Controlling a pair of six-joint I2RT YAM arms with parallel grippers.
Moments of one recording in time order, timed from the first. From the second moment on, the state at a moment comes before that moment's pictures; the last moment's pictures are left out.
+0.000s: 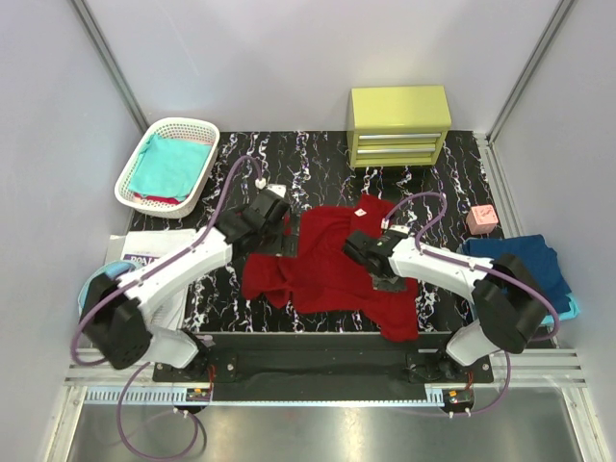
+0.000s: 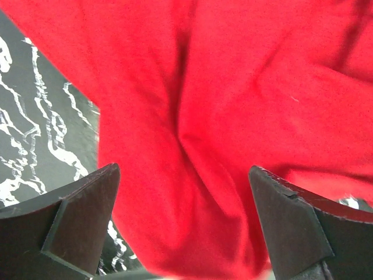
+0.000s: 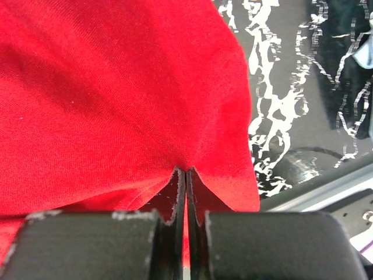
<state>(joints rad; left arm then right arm) -0.69 1.41 1.10 -0.71 -0.23 -0.49 0.81 1.53 0.94 -0.97 0.50 1.02</state>
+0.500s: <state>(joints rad) -1.02 1.03 0.86 -0.80 -0.24 -0.71 0.81 1.52 0.95 -1.01 0.52 1.00</state>
